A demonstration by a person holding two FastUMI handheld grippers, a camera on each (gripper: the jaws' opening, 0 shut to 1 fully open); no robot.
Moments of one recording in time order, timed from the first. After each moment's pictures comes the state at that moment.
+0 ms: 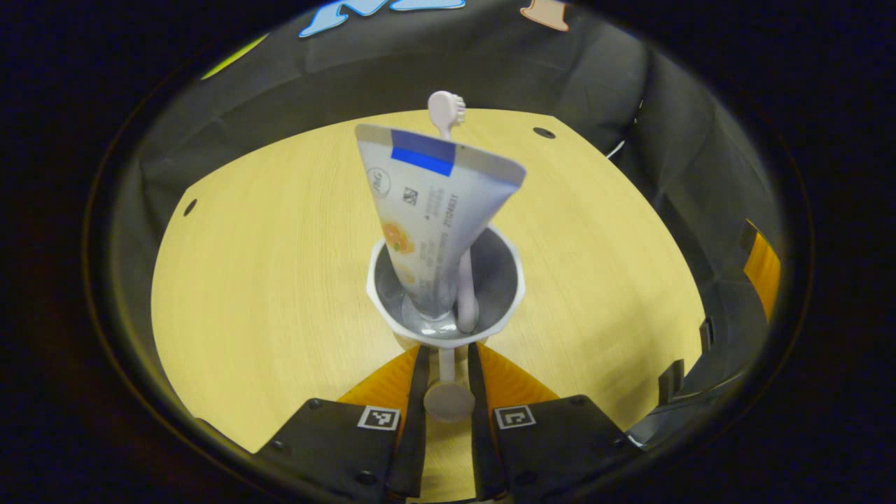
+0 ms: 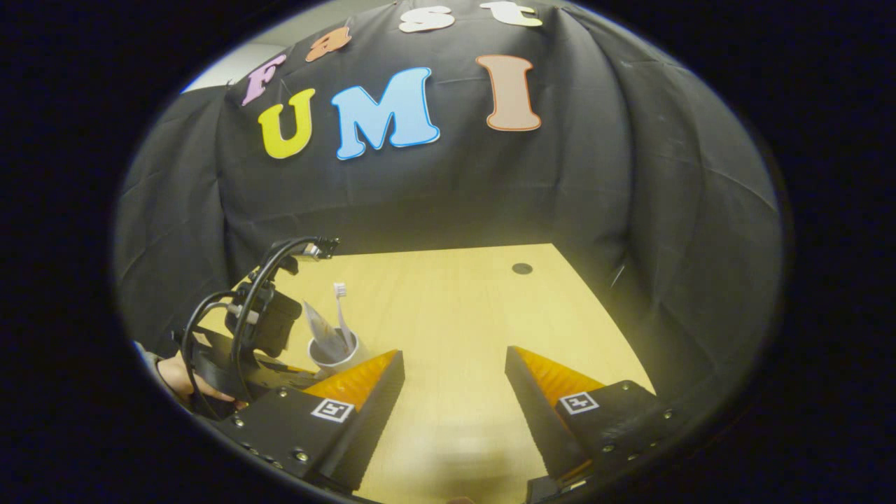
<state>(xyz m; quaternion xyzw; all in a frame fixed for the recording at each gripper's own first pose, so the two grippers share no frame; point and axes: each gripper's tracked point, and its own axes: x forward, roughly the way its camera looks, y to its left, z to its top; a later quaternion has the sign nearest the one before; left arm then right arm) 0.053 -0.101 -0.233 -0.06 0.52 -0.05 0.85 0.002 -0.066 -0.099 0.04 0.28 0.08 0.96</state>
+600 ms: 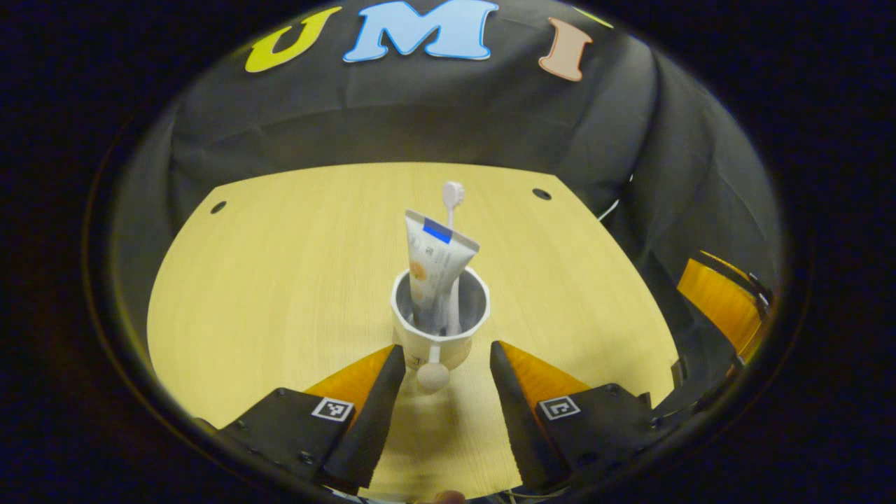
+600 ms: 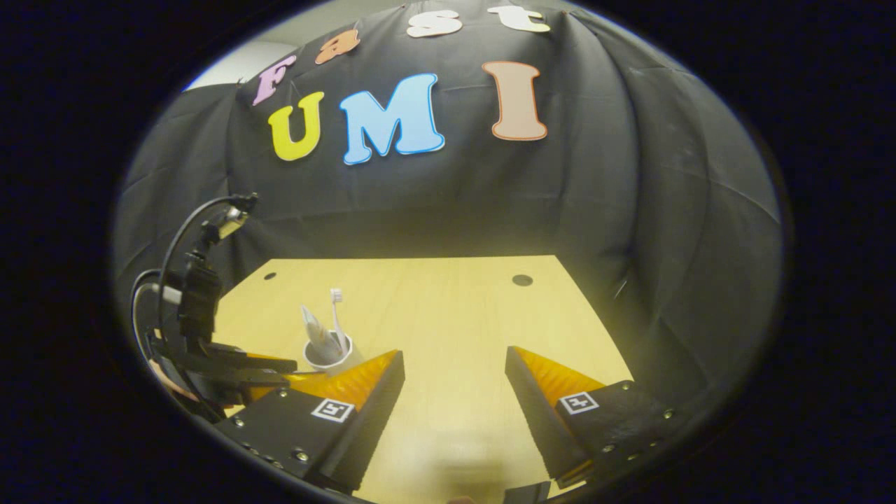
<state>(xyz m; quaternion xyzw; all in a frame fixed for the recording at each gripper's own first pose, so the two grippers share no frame) 0.042 -0.092 -0.148 -0.11 0.40 -0.02 0.91 0.012 -0.079 -0.084 0.02 0.26 0.08 0.96</state>
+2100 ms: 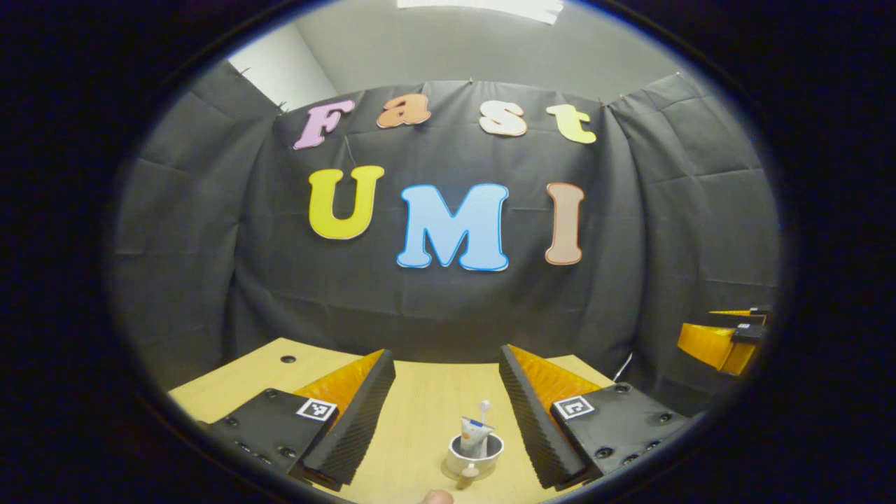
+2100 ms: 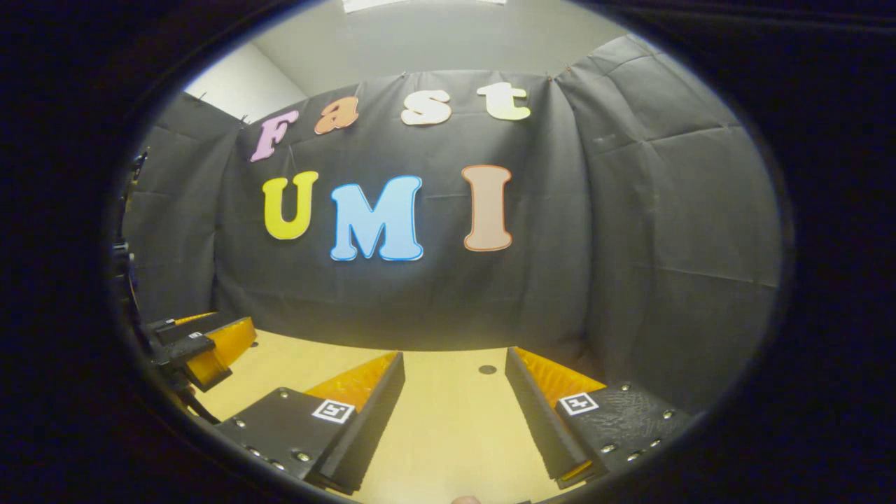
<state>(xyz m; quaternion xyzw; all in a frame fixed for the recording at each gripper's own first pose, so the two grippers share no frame) 0.028 -0.055 0.069 -0.05 -0.01 0.09 0.99 -0.008 -0.113 0.042 0.01 0.06 0.02 1.00</state>
